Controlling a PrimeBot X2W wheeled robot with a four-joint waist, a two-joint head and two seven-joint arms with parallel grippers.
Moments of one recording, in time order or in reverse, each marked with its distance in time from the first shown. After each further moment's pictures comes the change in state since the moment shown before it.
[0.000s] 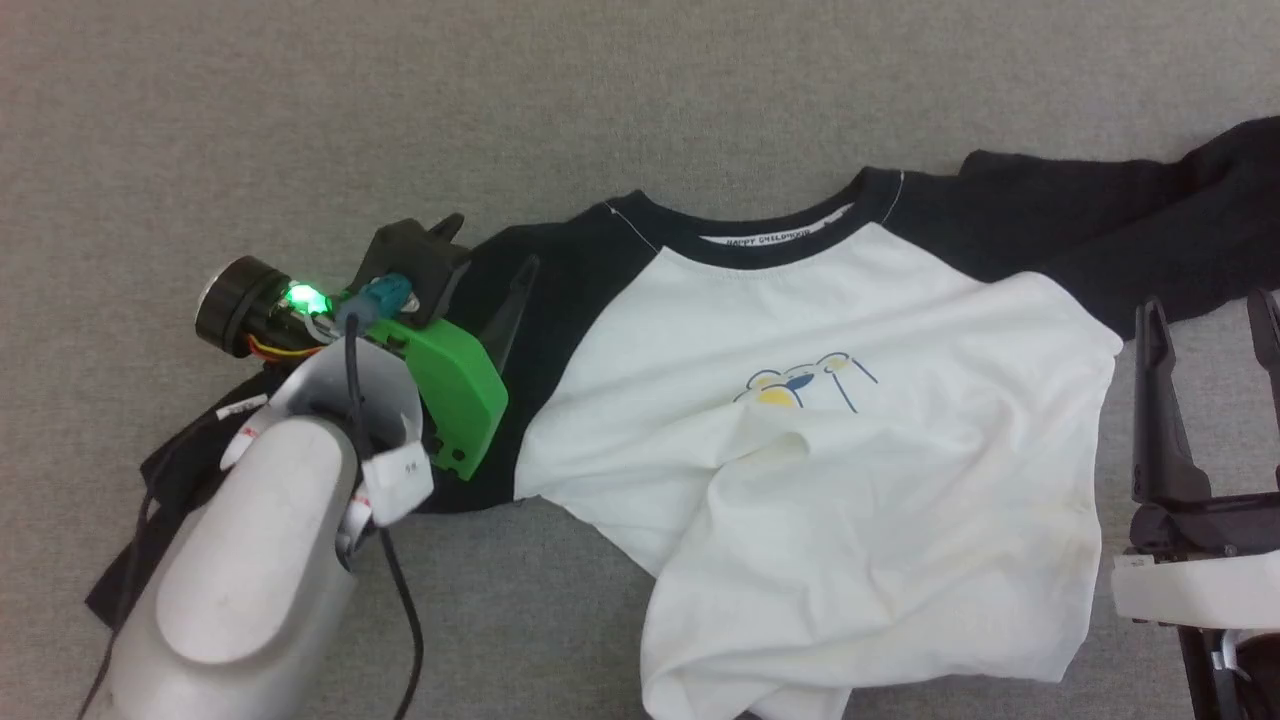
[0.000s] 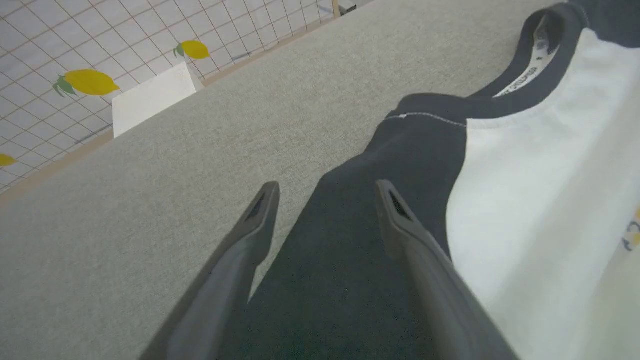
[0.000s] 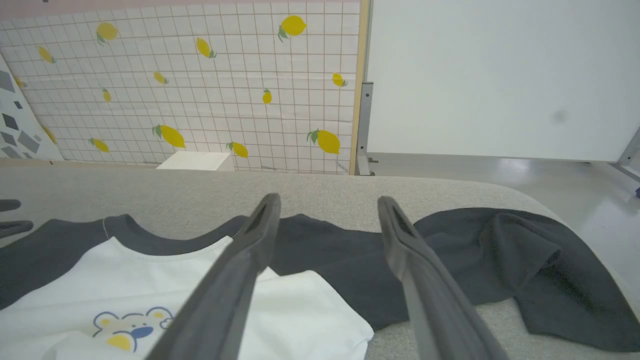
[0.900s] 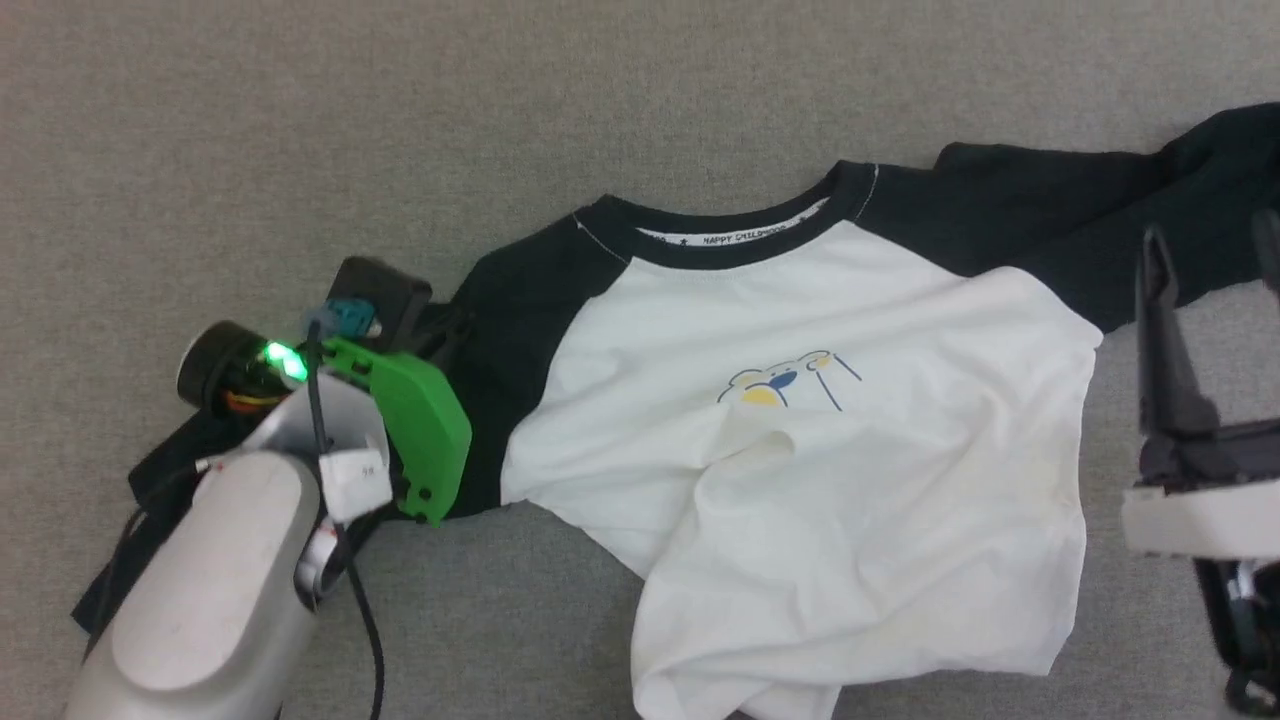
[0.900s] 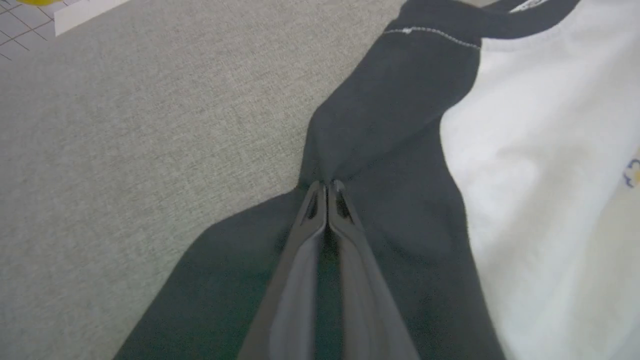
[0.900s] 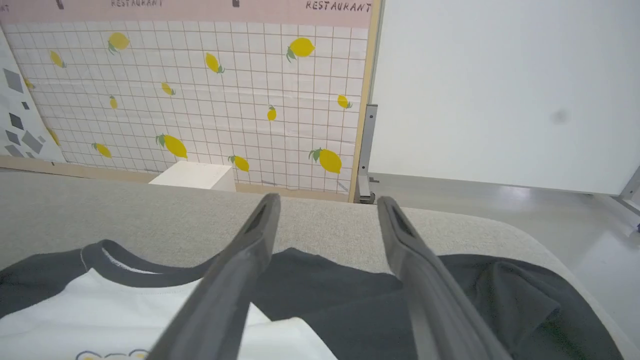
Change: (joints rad) left arm 0.032 0.096 -0.061 0.022 -0.193 0.039 0.103; right arm -0.116 -0.053 0.024 0.023 0.010 0.000 0.043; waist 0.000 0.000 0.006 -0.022
